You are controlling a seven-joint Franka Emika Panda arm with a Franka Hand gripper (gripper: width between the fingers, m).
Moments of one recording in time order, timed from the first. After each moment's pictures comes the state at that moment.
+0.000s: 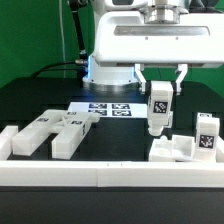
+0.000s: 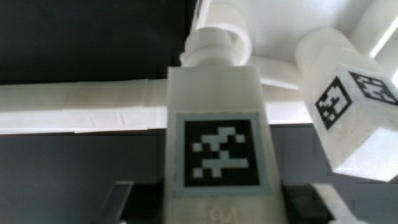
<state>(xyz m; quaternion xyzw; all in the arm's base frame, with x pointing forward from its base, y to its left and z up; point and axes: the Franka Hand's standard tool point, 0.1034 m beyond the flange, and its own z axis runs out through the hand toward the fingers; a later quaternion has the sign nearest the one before) 0.609 0.041 0.116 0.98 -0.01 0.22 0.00</state>
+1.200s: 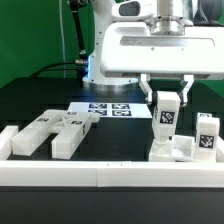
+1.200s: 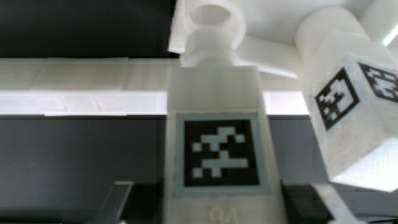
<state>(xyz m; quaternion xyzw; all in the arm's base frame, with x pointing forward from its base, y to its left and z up) 0.614 0.048 0.106 0.96 0.00 0.27 0.01</state>
